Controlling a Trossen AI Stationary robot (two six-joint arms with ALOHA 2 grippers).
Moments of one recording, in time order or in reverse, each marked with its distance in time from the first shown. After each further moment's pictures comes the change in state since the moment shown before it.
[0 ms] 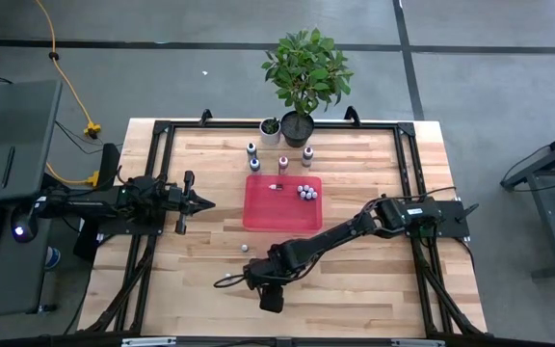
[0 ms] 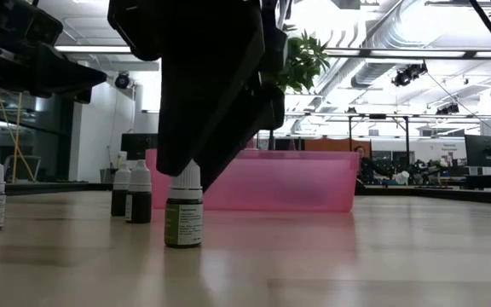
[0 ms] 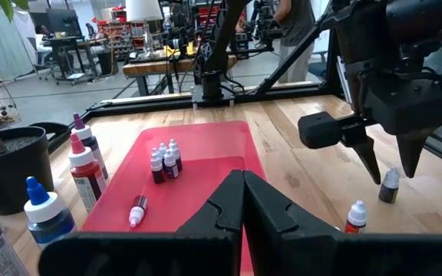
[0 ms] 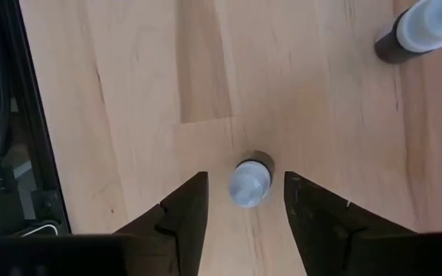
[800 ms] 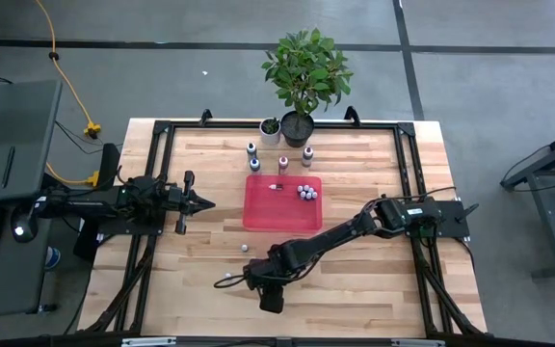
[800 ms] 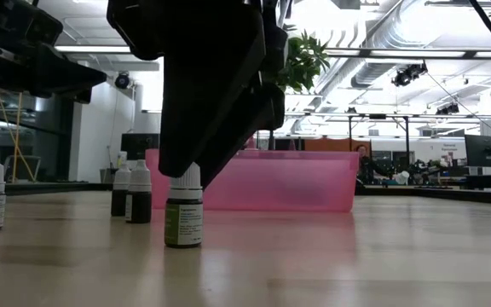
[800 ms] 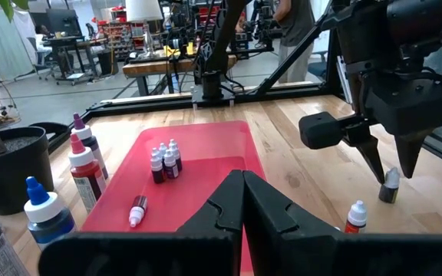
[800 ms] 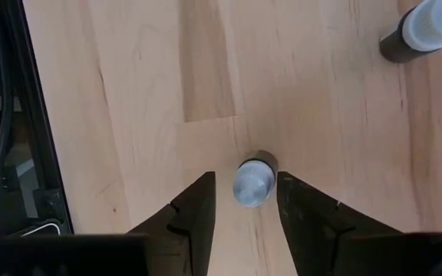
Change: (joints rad) left arm 0.000 0.000 0.000 0.000 0.000 0.000; right arm 0.003 0.000 0.000 0.004 -0.004 0.000
